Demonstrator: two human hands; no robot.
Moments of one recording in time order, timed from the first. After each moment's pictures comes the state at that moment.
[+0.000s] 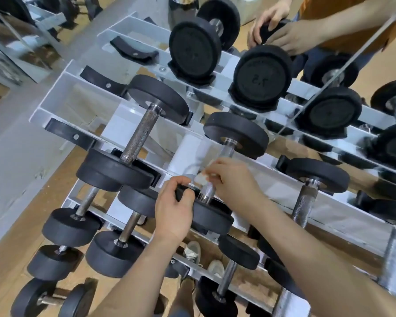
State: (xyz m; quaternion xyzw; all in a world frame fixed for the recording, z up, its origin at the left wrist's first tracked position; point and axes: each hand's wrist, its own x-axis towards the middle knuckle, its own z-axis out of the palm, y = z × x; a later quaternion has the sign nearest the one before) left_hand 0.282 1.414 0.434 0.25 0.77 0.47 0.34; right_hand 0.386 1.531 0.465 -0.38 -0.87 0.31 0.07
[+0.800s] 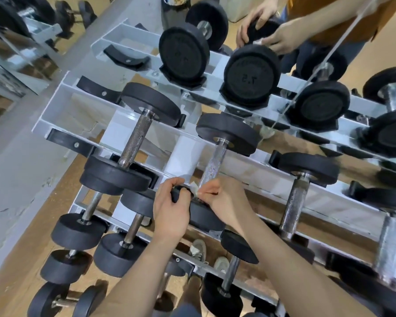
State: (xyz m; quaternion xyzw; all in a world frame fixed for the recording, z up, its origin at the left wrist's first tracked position) left_hand 0.290 1.413 0.448 0.23 0.80 0.44 0.34; right_hand 0.397 1.495 0.452 -0.52 -0.70 0.48 0.08
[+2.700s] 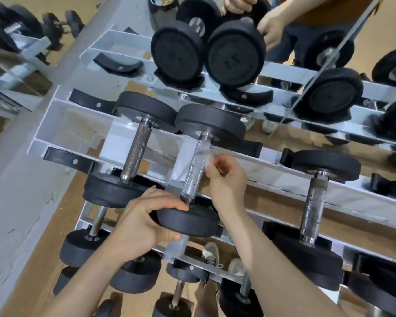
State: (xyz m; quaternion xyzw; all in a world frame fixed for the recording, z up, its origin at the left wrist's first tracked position) left_hand 0.190 1.405 0.477 0.59 0.63 0.33 0.38; right_hand 0.343 1.511 0.445 -0.61 -0.49 0.51 0.36
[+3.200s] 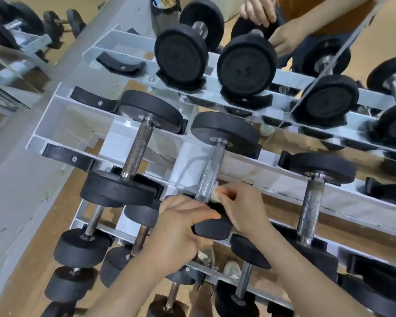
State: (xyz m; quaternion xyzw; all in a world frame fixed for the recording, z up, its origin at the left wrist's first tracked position) left_hand 0.247 1.400 0.464 0.69 0.61 0.30 0.25; right_hand 0.400 1.496 0.448 -0.57 -0.71 0.39 0.14
